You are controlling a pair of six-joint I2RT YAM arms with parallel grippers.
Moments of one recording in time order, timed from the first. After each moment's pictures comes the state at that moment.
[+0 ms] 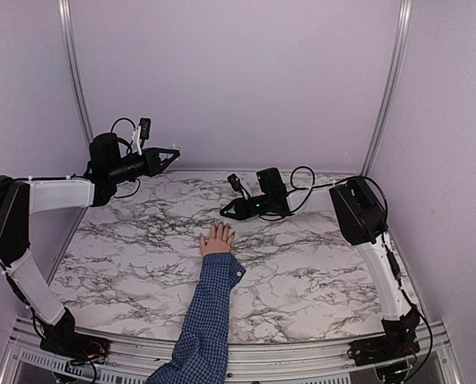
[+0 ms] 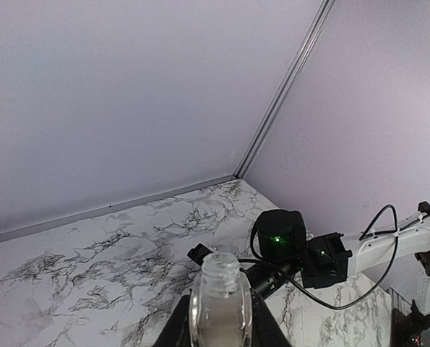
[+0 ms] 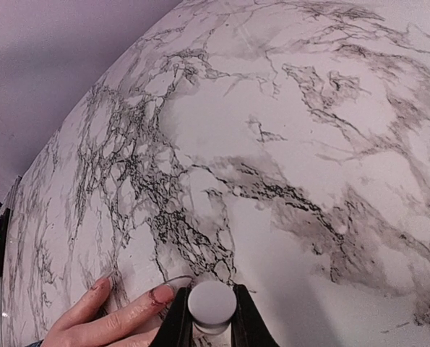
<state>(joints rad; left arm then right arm) -0.30 1.68 1.08 0.55 0.63 -0.40 0.56 2.49 1.81 0.10 -0.72 0.21</state>
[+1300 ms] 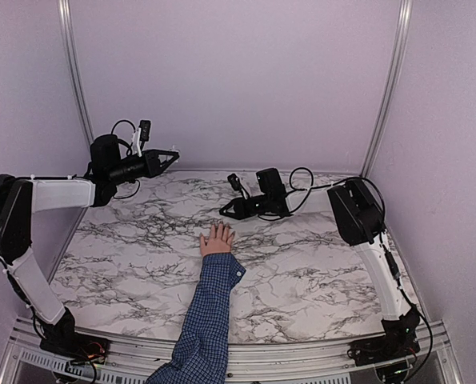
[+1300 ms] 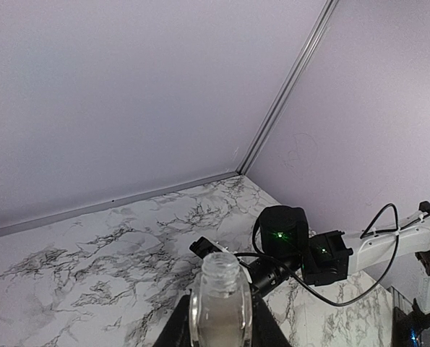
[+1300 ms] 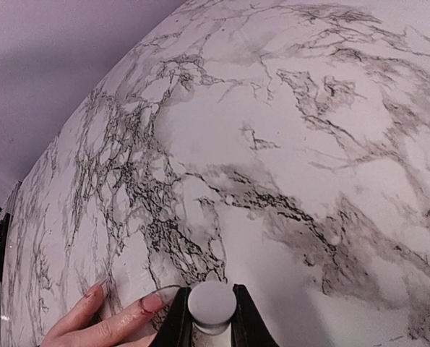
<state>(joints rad) -0.29 1.70 1.08 0.55 0.64 -0.40 0.55 2.52 1.84 0.12 -0.73 0.23</state>
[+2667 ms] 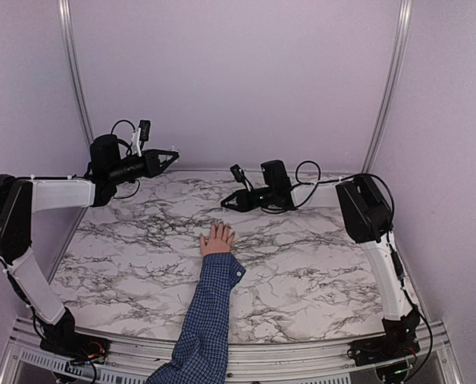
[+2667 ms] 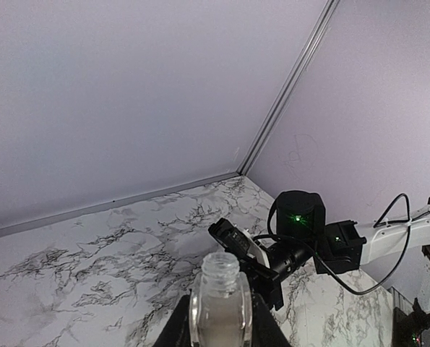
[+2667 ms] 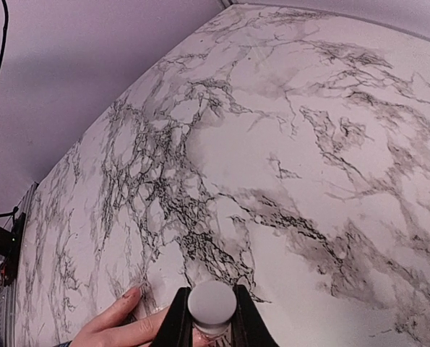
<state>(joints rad) -0.28 1.70 1.08 0.55 0.64 -0.40 0.54 2.44 1.80 0.13 -0.77 0.22</state>
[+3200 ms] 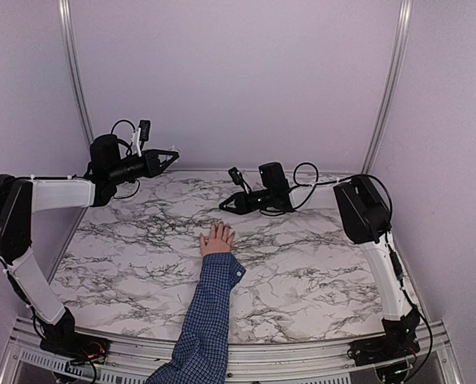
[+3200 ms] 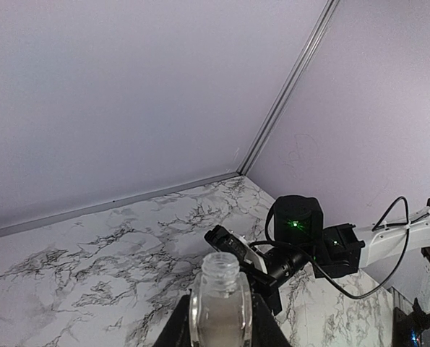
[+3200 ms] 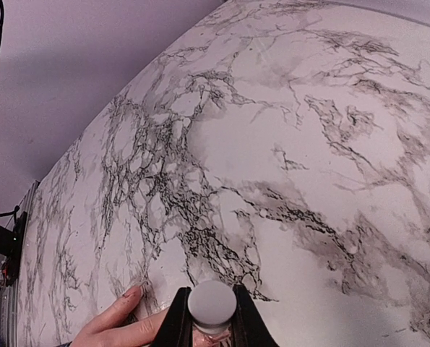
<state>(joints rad) -0.28 1.70 1.08 0.55 0.64 -0.40 0.55 2.46 1.80 0.13 -0.77 0.23</state>
